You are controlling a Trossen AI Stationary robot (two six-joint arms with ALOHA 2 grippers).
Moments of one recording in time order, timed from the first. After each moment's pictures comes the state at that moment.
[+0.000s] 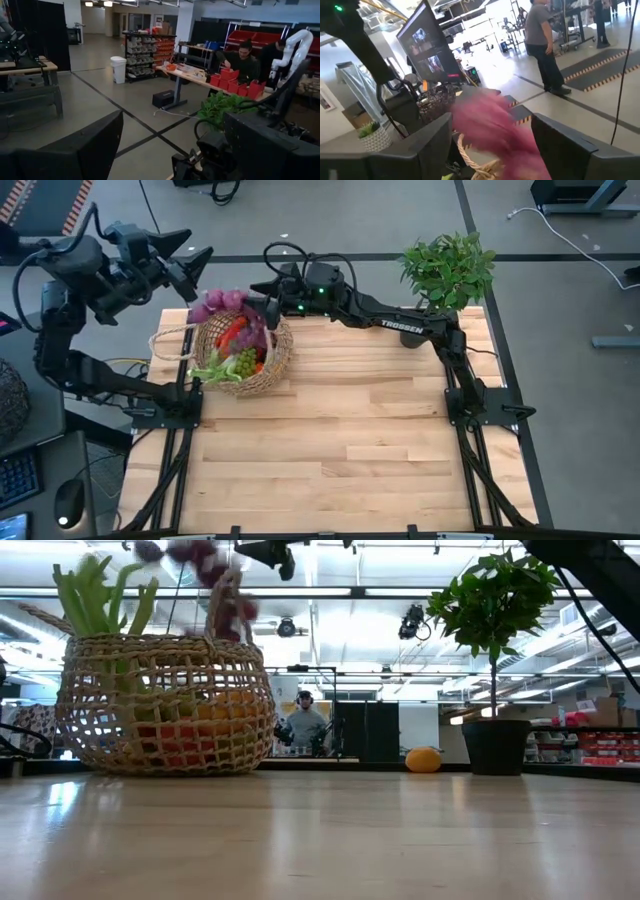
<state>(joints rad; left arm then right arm) 0.28 1.17 2.06 -0.86 -0.52 -0.12 -0.25 2.10 2.18 -0.02 -0.08 0.38</state>
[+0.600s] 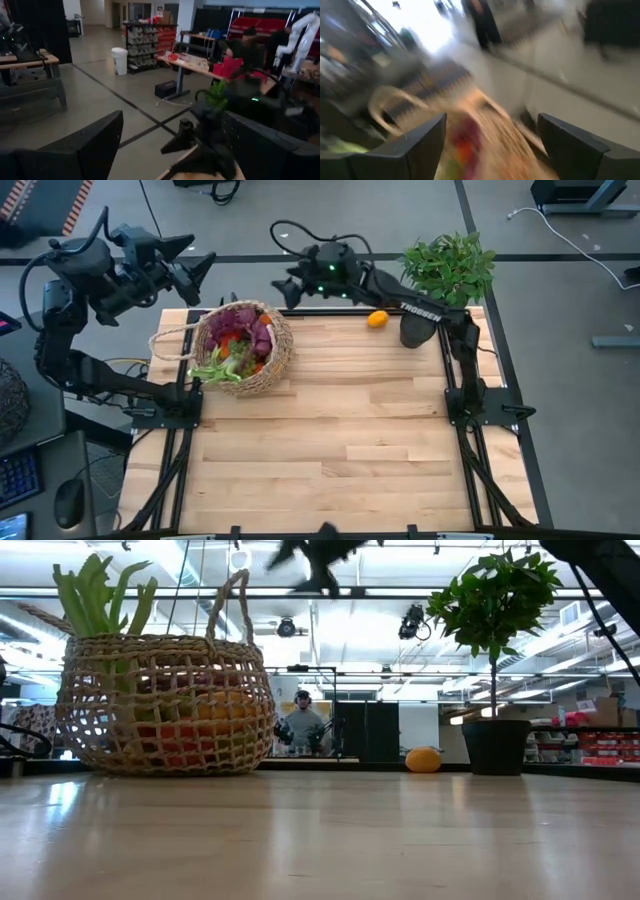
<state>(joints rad) 0.28 1.18 2.06 -0.92 -0.52 -0.12 -0.36 2.00 2.18 -0.41 0.07 0.34</state>
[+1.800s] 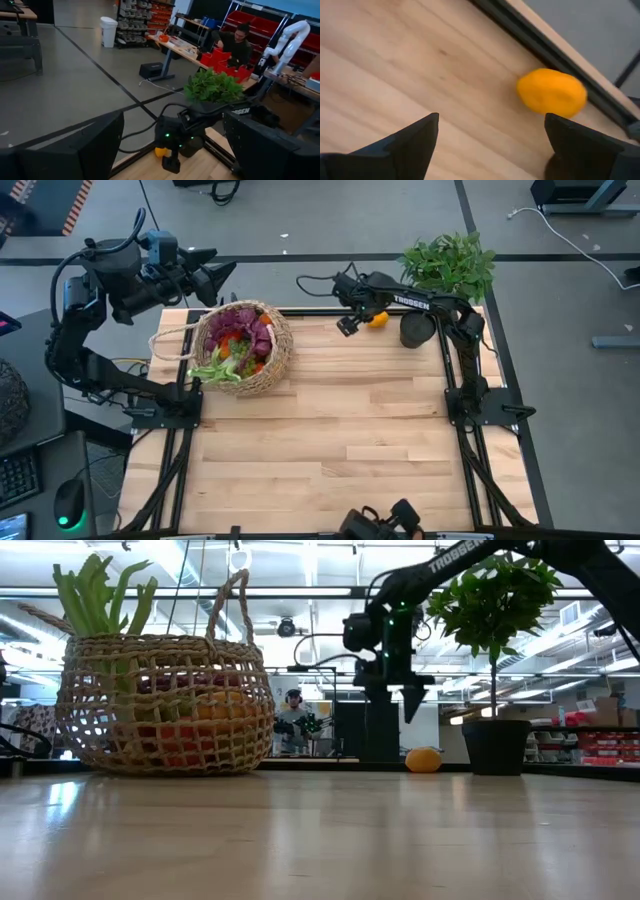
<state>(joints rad) 0.28 1.24 2.06 -0.97 -0.46 -0.36 -0.60 2.01 1.76 -1.13 0.19 0.34</state>
